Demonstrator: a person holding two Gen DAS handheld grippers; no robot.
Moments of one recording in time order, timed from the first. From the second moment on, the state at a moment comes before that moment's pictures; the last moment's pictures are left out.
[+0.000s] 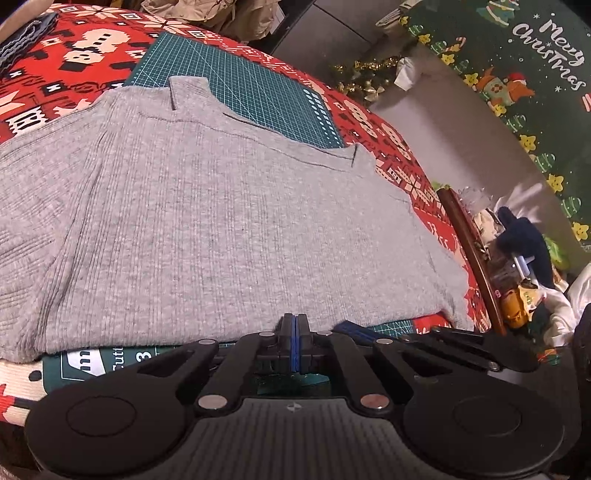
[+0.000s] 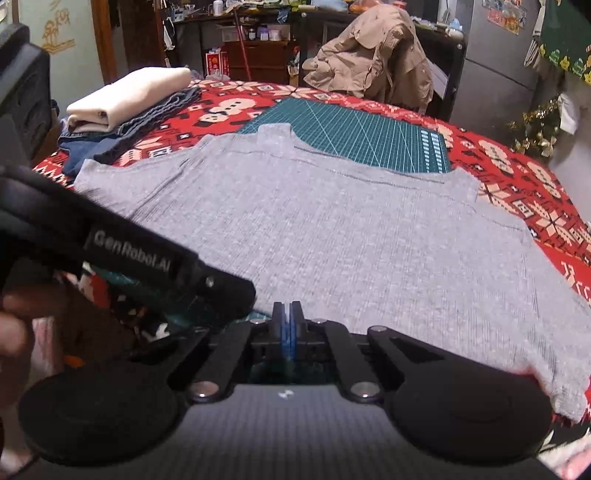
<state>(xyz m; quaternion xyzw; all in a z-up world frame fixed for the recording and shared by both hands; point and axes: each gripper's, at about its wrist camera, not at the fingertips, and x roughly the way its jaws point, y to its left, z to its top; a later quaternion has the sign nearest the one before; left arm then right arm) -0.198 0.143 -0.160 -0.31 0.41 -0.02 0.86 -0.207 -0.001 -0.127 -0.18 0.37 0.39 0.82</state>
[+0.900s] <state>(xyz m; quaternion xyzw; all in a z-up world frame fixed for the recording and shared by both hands) -0.198 0.145 -0.163 -0.32 0.41 -0.03 0.86 -0.165 -0.064 -0.125 -0.12 0.41 0.27 0.86</state>
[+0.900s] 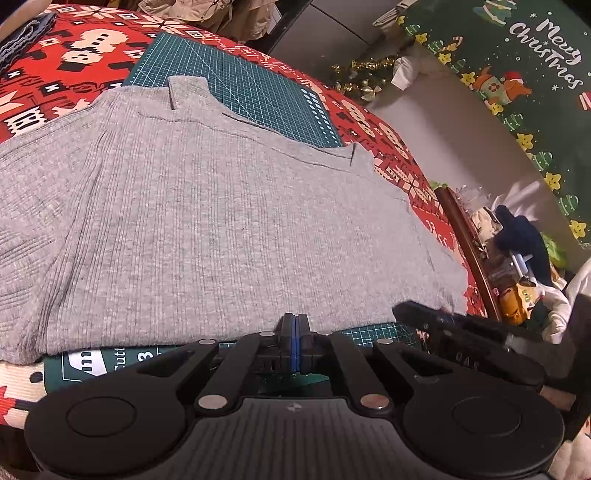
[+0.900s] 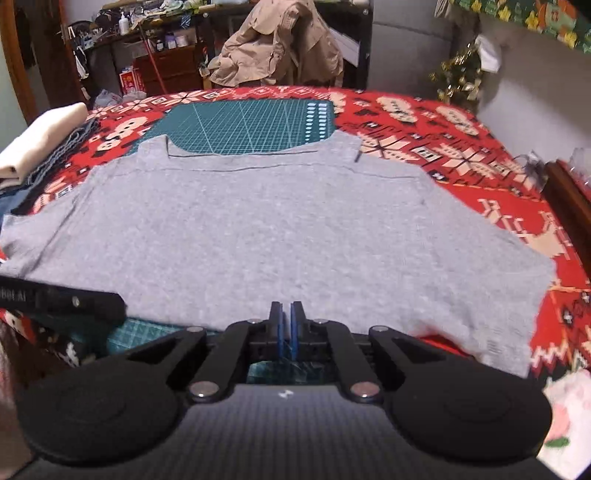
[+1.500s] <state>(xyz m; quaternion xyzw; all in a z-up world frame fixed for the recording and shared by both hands) -0.200 0.144 -0.162 -0.31 0.41 -0.03 0.86 -0.146 -0.097 -0.125 -0.10 0.44 0.23 0.86</state>
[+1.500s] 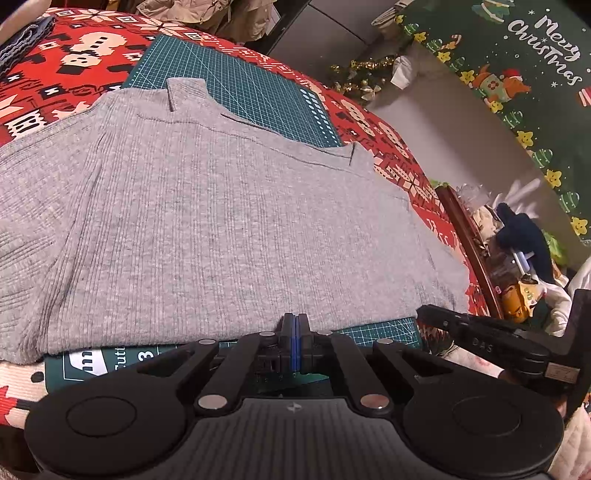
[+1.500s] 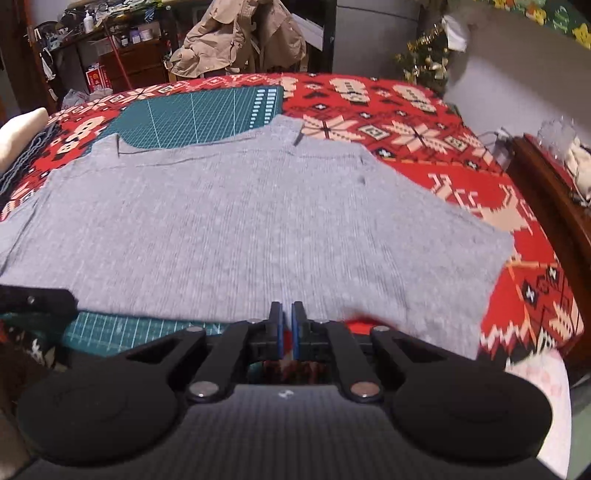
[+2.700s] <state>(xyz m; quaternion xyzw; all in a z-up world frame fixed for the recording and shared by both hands) -0.198 0.144 -0.163 -0.31 0.41 -0.03 0.86 -0.121 -0.155 -0.103 -0.05 0.45 0.20 0.87</state>
